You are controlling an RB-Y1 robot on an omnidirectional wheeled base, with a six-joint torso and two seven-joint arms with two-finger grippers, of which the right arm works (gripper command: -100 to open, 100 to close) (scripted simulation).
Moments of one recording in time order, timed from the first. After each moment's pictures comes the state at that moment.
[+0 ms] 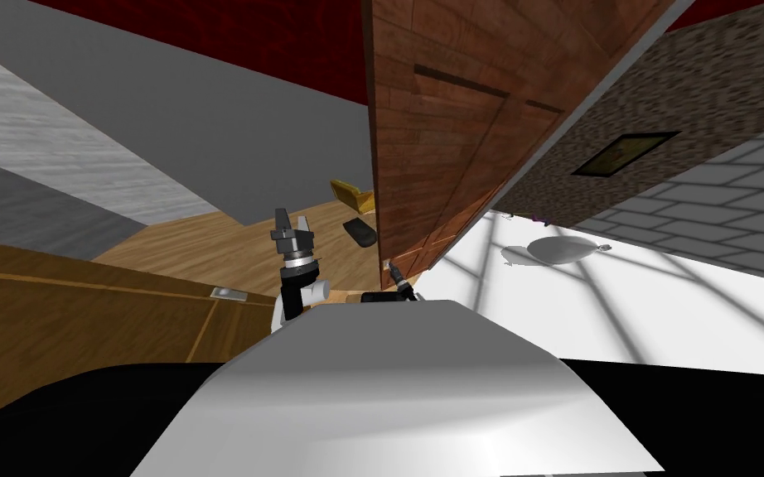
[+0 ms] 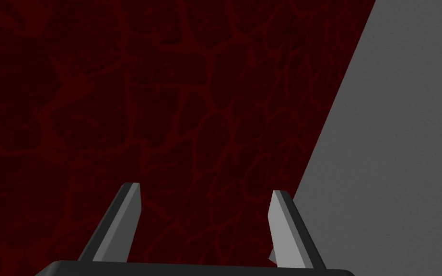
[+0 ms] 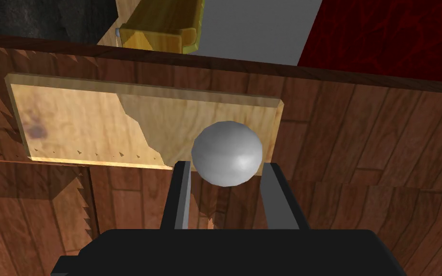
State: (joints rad) arm 0.16 -0.05 0.36 -0.97 0.22 -0.75 -0.12
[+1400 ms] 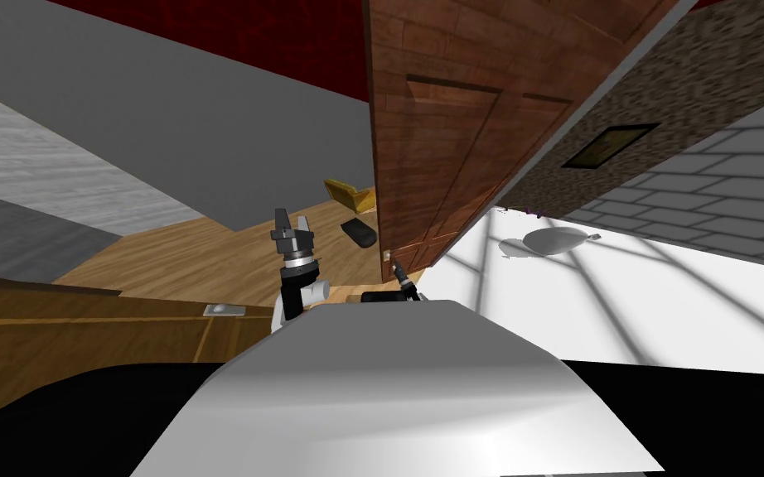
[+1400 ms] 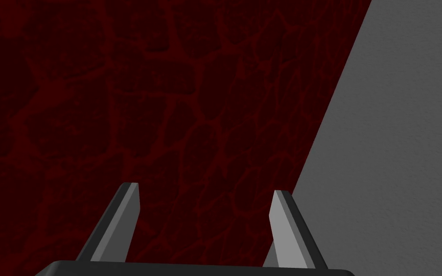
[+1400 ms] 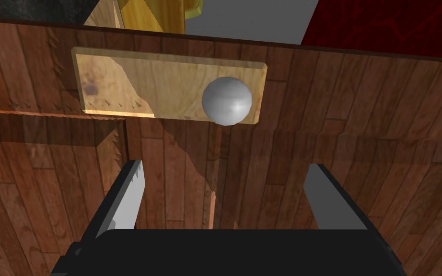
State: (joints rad) arm 0.18 -0.06 0.31 -1.00 0.18 -0.74 -0.11
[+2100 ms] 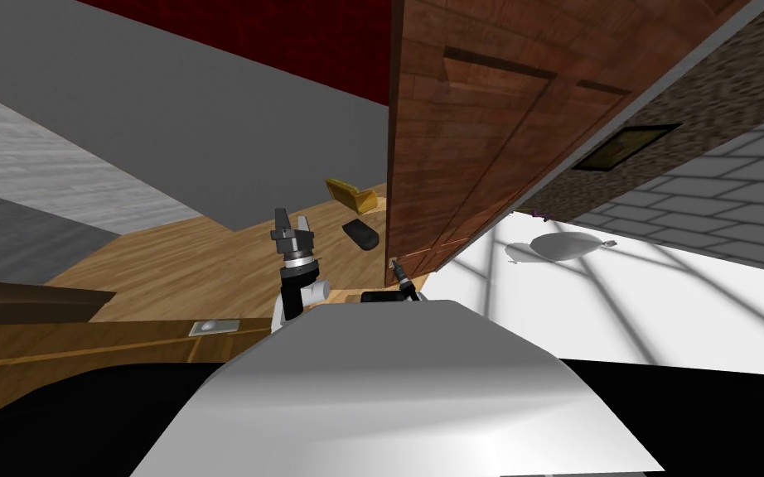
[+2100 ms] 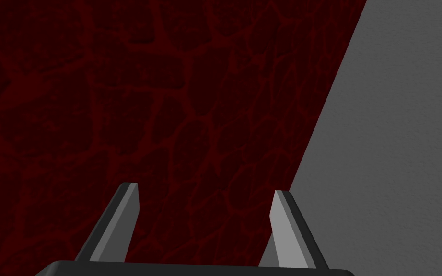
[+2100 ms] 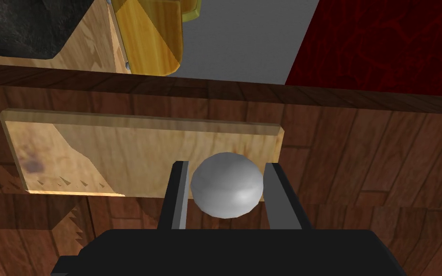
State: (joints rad) arm 0.16 -0.03 0.30 -0.99 0.18 -0.75 -0.10
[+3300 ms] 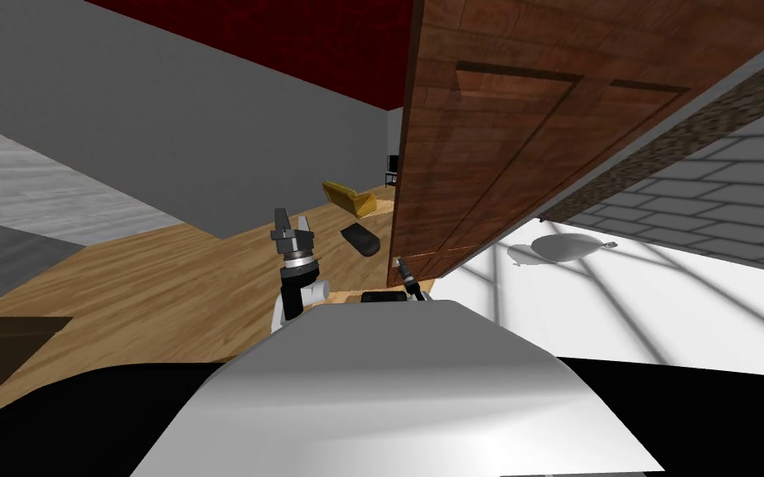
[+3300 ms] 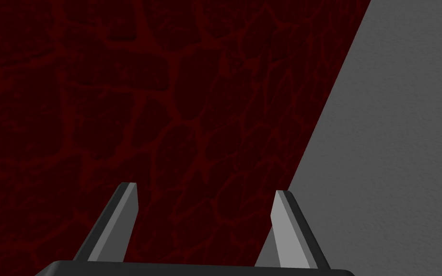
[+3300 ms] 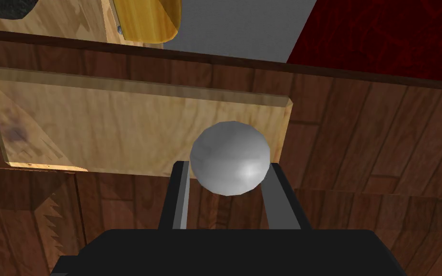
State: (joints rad) arm 0.13 -0.06 0.23 -0.96 0.14 -0.75 -0.08
